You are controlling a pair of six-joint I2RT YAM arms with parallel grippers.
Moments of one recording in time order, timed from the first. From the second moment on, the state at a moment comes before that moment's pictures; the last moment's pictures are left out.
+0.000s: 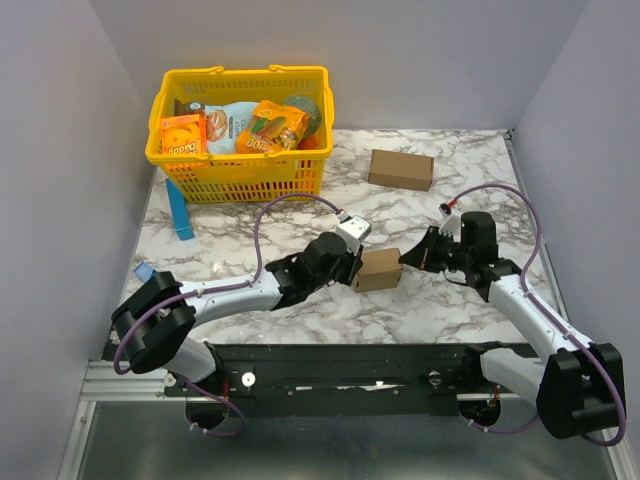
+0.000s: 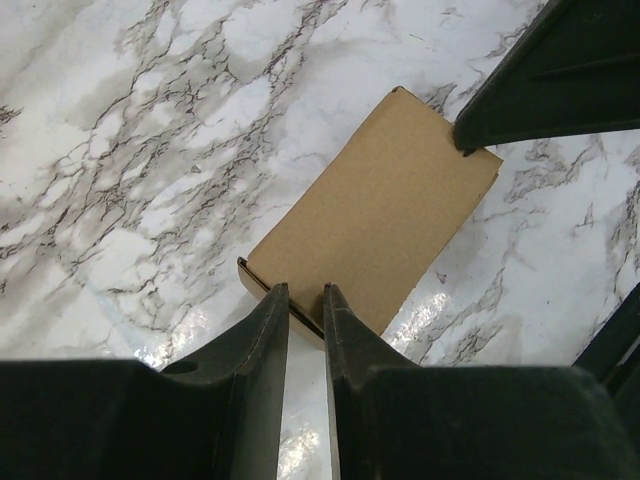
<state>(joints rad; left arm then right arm) -0.99 1.46 0.81 0.18 -0.15 -0.26 0.18 1.07 0.57 -0.18 -0.52 0.46</state>
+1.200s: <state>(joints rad) -0.93 1.38 0.73 0.15 -0.09 -0.72 0.18 1.05 0.53 -0.12 -0.50 0.46</state>
